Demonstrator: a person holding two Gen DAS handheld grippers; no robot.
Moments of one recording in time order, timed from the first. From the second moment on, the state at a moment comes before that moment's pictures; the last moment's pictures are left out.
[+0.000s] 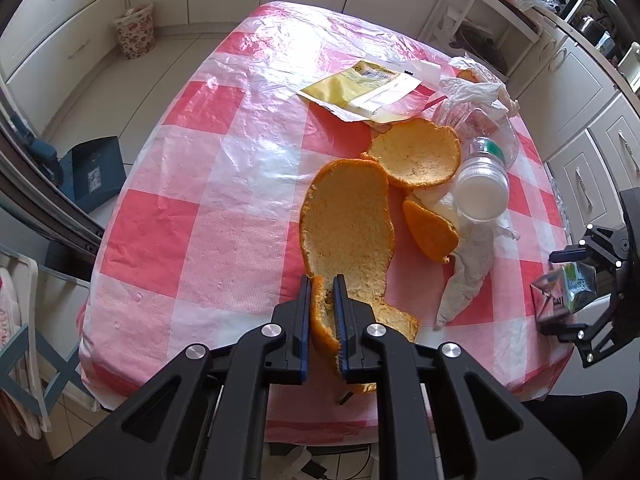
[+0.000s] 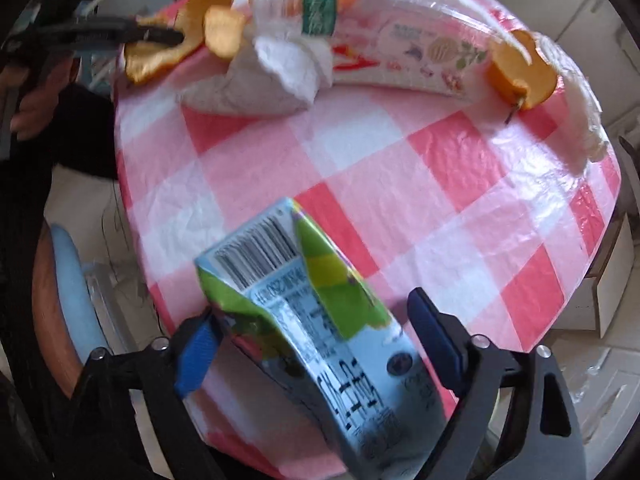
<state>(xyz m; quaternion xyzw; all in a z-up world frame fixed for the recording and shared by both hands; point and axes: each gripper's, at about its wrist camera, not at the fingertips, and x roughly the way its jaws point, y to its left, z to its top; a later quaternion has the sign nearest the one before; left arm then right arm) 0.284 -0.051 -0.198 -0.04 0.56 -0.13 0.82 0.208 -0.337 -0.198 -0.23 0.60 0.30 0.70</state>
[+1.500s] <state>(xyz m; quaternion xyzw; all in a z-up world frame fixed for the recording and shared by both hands) 0.236 -0.173 -0.085 -0.08 0.43 -0.34 0.83 0.129 -0.579 -0.061 0.22 0.30 -0.03 0.93</state>
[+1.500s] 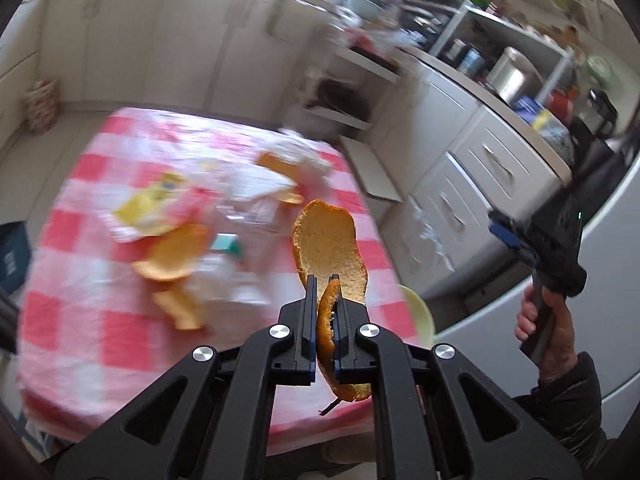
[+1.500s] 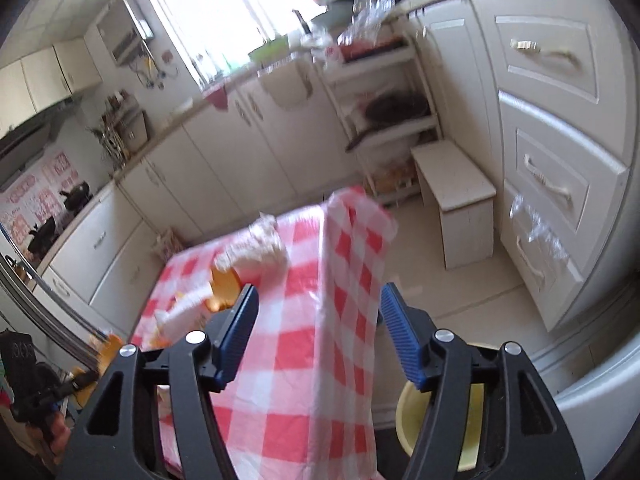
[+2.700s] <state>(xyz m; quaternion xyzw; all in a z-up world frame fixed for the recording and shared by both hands) 0.196 -0.136 -0.073 0.08 0.36 -0.11 0.92 0.140 -0.476 -0.030 0.18 0.22 0.00 0.96</state>
